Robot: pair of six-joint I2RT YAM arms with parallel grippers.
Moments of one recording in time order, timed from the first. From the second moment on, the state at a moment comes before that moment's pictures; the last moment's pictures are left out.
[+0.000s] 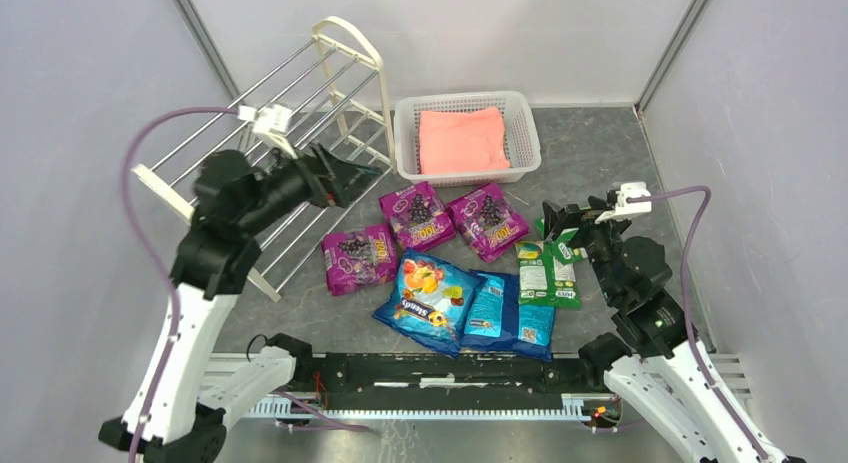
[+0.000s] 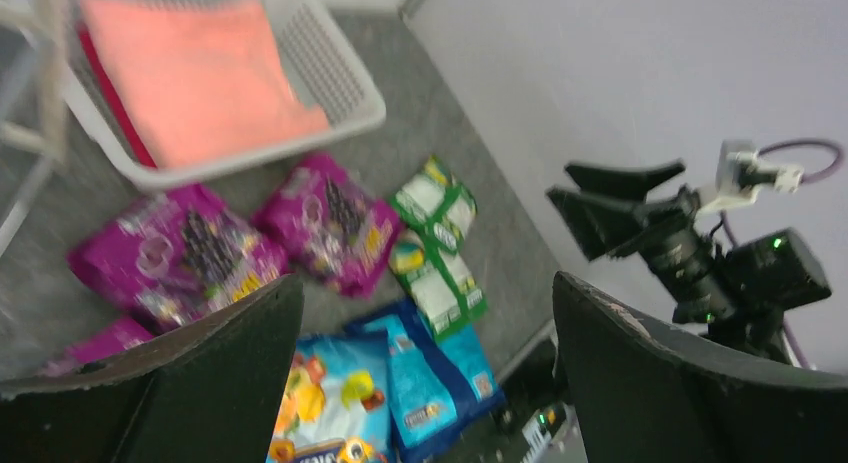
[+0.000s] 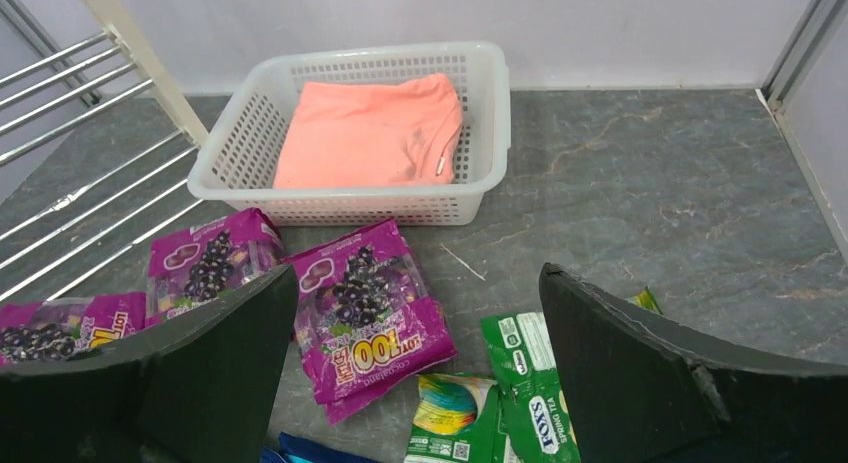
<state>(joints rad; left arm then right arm) -0.34 0.87 1.33 -0.50 0.39 -0.54 0.50 0.48 0.64 -0.17 0.33 0.15</state>
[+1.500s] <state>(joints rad) -1.04 1.10 0.54 -0.33 -0.20 -0.89 0.69 1.05 0.39 0.12 -0.36 0.26</state>
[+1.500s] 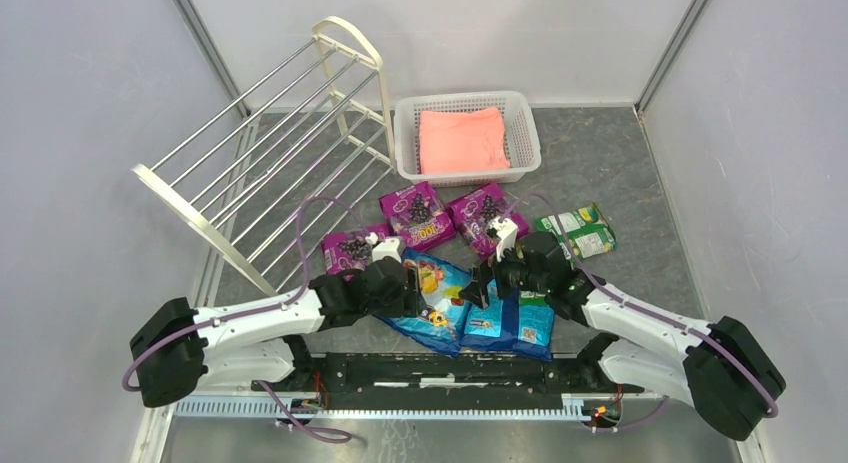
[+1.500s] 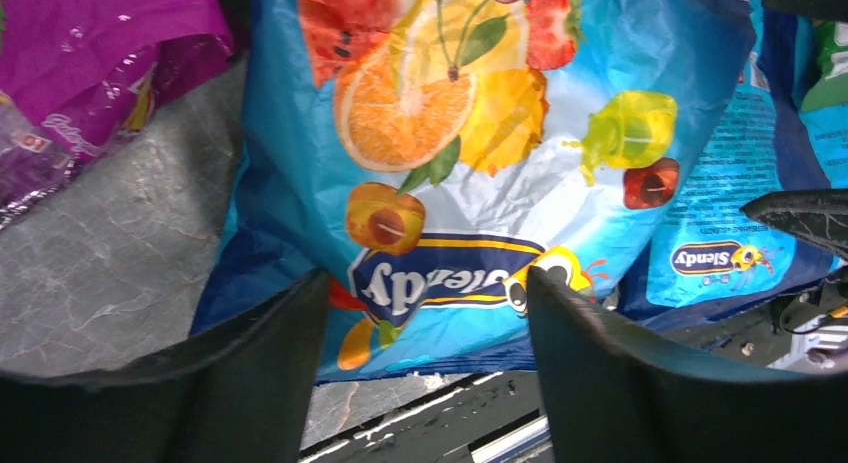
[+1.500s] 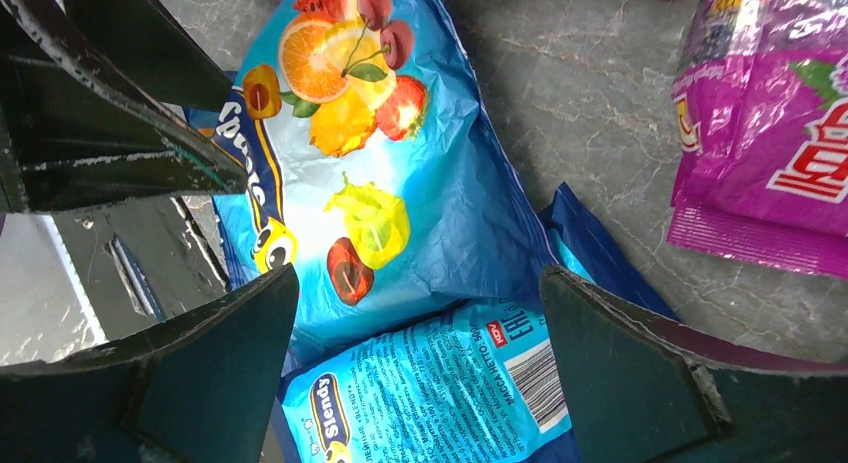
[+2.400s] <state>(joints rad) -1.02 0.80 0.19 -0.06 -0.23 -1.22 0.71 1.26 0.34 0.41 -0.33 0.57</state>
